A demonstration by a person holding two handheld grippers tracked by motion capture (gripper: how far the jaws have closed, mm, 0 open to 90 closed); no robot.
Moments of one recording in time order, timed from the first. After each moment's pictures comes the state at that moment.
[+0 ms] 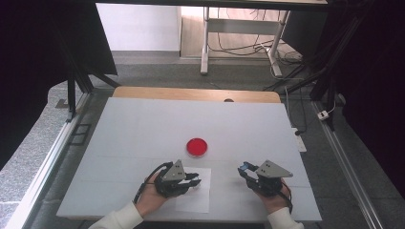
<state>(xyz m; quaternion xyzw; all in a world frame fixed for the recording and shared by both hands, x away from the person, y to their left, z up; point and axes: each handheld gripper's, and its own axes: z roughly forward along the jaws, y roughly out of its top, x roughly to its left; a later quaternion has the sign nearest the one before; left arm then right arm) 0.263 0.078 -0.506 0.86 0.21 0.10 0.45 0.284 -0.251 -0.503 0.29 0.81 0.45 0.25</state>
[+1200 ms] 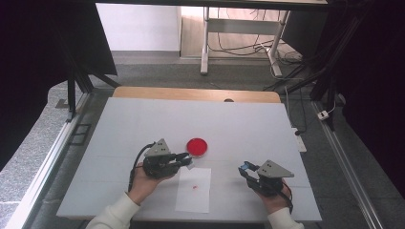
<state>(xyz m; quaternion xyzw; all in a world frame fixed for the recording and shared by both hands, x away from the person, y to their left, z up) 0.290 0.115 -0.471 0.80 0.30 0.09 0.52 0.284 -0.252 -0.502 0.29 0.80 0.46 0.25</state>
